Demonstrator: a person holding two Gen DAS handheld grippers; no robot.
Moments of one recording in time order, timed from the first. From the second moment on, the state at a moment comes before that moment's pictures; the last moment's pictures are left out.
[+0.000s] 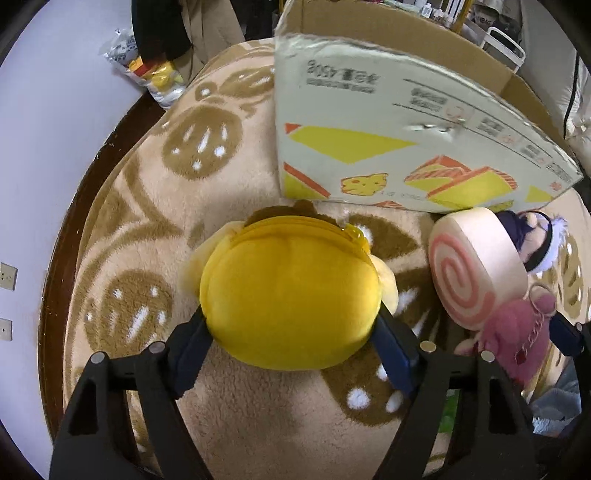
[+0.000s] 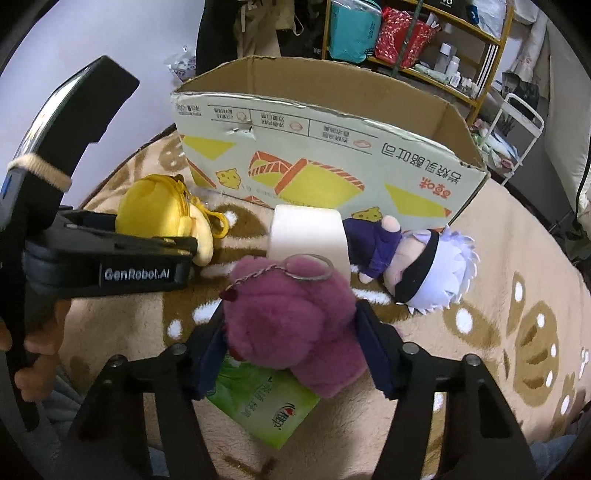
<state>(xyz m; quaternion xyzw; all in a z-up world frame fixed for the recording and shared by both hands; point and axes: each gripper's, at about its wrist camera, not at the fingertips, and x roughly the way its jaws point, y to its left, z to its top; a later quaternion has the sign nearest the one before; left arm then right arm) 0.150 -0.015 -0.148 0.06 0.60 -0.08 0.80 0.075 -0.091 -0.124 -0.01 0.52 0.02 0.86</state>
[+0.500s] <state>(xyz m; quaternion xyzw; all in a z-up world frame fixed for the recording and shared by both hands) 0.111 -0.018 -0.096 0.06 0.53 -0.07 0.84 0.064 -0.117 -0.089 0.05 0.47 0.03 0.88</state>
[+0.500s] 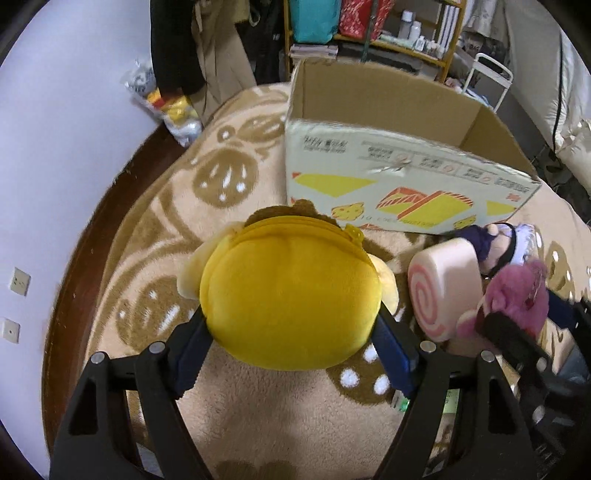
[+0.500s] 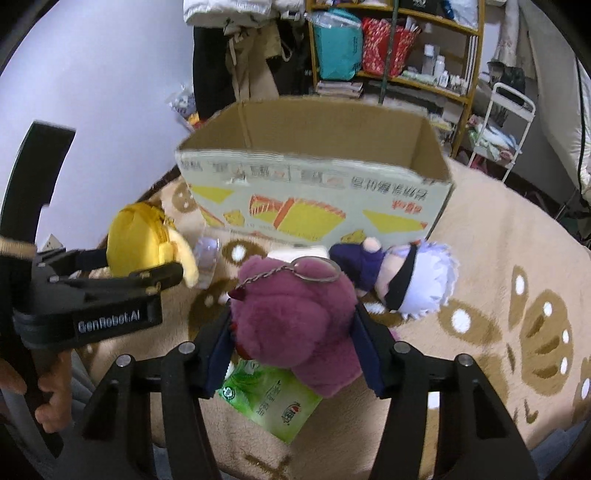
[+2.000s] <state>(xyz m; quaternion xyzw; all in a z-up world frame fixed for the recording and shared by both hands) 0.061 -0.037 0.009 0.09 0.21 -0.06 0.97 0.072 -0.169 0.013 0.03 0.22 -0.05 0.97</state>
